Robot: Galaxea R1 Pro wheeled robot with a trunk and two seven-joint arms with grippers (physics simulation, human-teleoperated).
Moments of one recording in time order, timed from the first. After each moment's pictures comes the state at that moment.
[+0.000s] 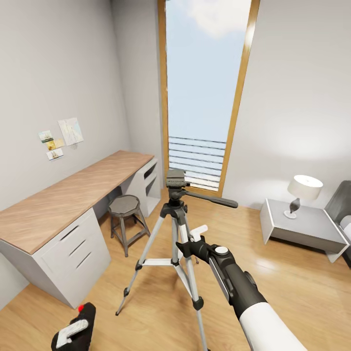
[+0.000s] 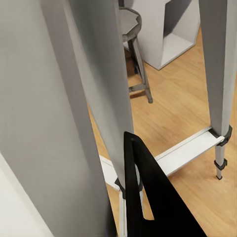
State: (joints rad) left arm -0.18 0.37 -0.42 -0.73 0.95 0.15 0.00; right arm -0.62 0.14 0.16 -0.92 0.11 0.35 0.37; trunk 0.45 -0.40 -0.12
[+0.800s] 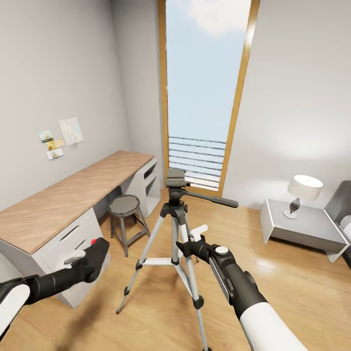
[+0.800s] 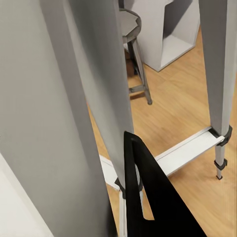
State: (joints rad) left arm -0.20 0.46 0.02 -1.51 0.97 0.87 0.01; right arm -0.62 0.14 0.17 -0.92 0.11 0.34 0.37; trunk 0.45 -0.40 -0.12
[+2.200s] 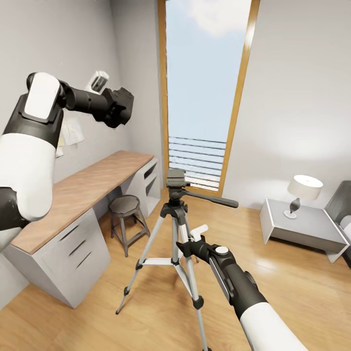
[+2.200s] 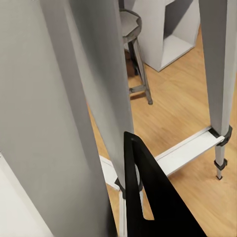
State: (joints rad) left arm -1.69 0.11 -0.01 -0.73 0.99 1.04 0.28; right arm -0.62 0.14 0.17 -0.92 0.11 0.34 0.37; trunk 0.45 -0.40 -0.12
